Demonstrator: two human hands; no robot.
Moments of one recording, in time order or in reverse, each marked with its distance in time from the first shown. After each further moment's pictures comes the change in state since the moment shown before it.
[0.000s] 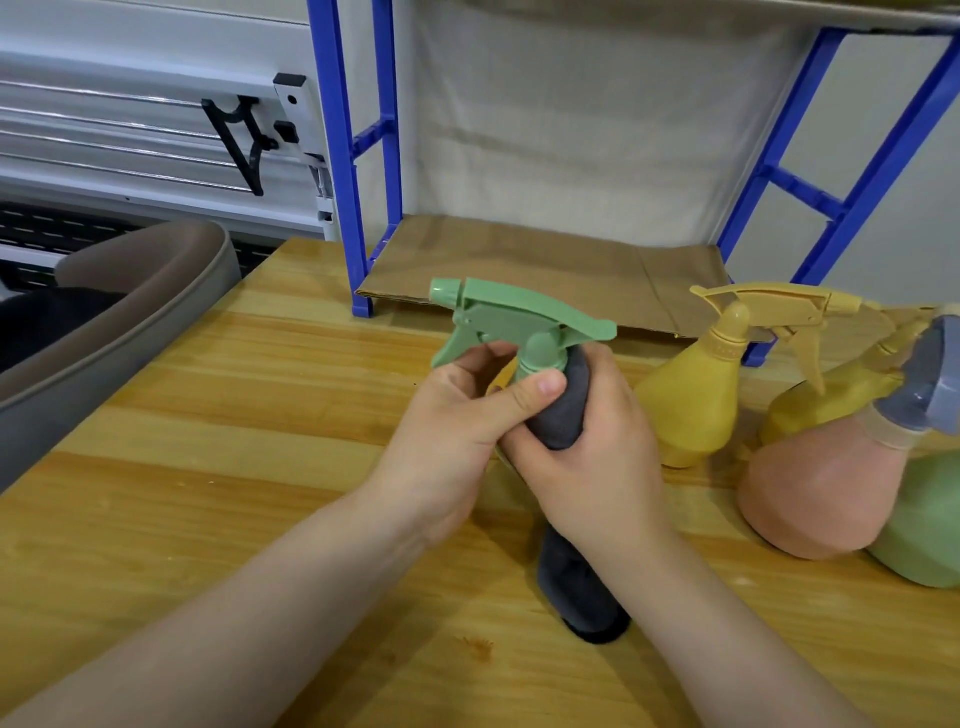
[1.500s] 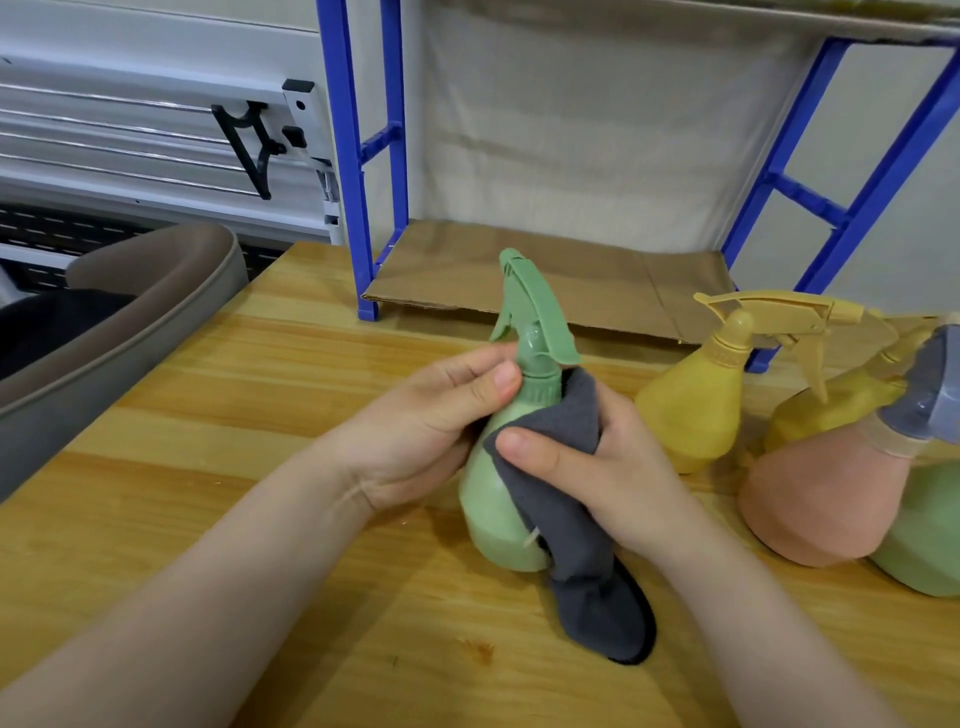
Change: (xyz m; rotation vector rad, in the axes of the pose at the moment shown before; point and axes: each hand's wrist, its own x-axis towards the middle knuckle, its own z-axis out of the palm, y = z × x) left_hand 0.010 0.024 -0.031 0.086 -0.400 -0.271; right_hand 0.009 -0.003 -0.018 0.663 -0.461 0.233
